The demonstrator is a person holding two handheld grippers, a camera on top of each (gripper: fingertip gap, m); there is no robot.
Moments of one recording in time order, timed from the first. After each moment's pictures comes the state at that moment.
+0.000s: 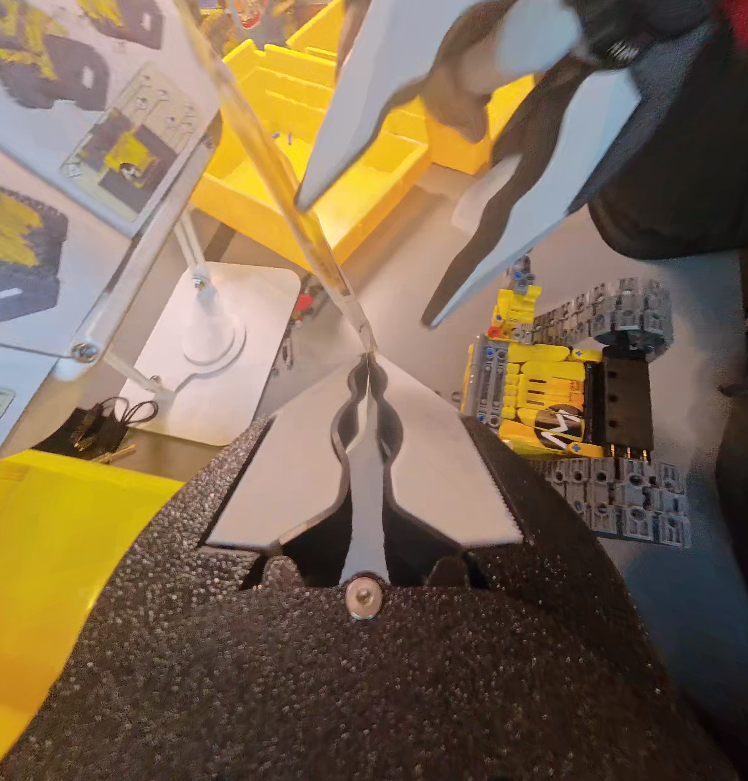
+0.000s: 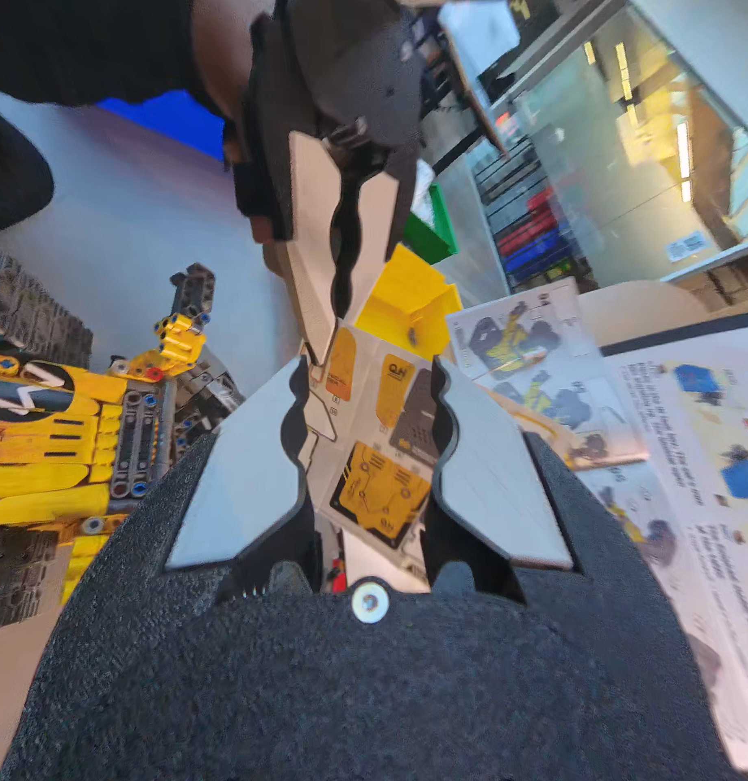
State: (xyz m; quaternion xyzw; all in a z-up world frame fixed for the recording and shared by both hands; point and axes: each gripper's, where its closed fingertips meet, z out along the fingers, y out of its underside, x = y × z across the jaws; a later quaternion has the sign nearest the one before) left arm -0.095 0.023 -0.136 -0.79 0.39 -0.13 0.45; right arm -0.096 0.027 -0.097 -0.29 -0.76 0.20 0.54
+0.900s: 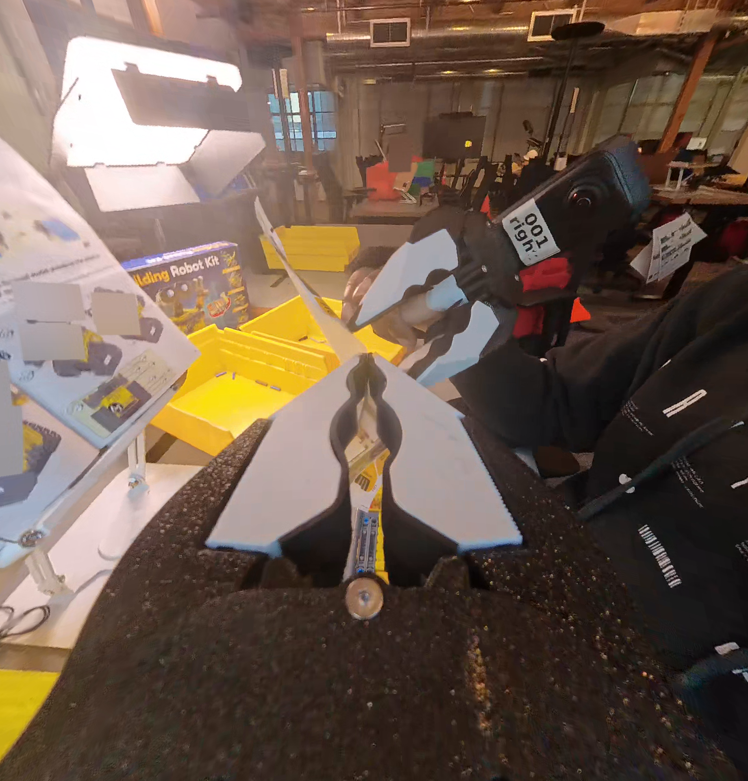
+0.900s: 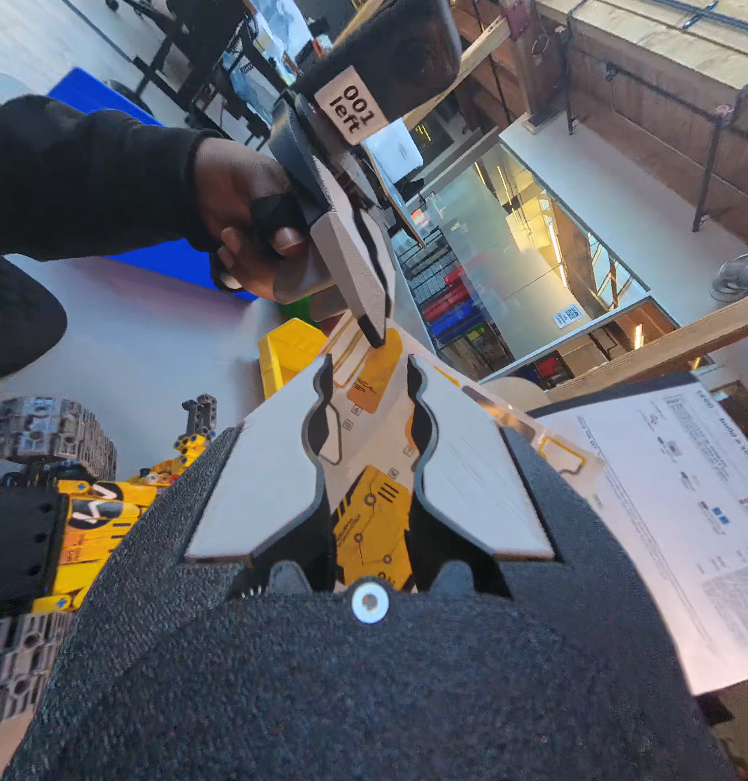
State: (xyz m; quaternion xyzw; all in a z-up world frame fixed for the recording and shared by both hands) left arm -0.055 -0.042 0.003 -0.63 0.35 -0.31 0.62; right arm -0.064 -0.038 -0.006 -0.24 -0.69 0.22 0.64
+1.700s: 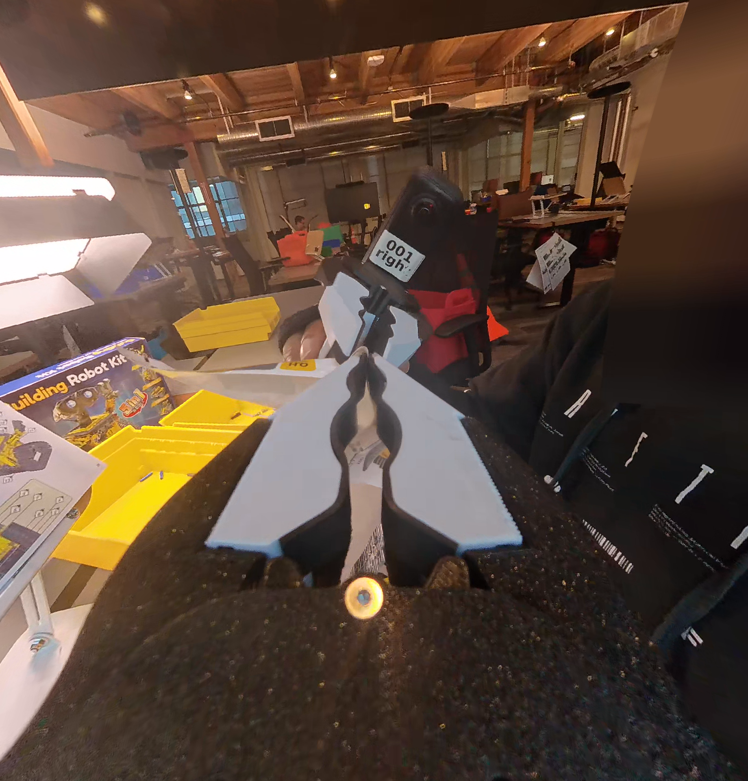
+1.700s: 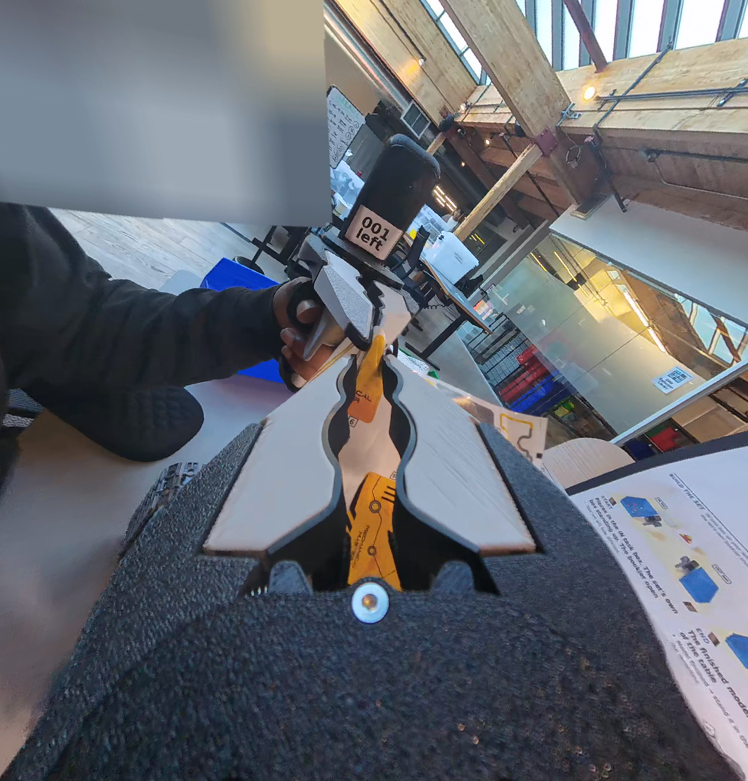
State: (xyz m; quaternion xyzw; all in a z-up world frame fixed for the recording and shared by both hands) left arm -0.007 -0.085 0.022 -0.52 0.43 -0.38 0.63; right arm -0.024 -0.077 0.018 -0.20 -0.68 0.39 0.59
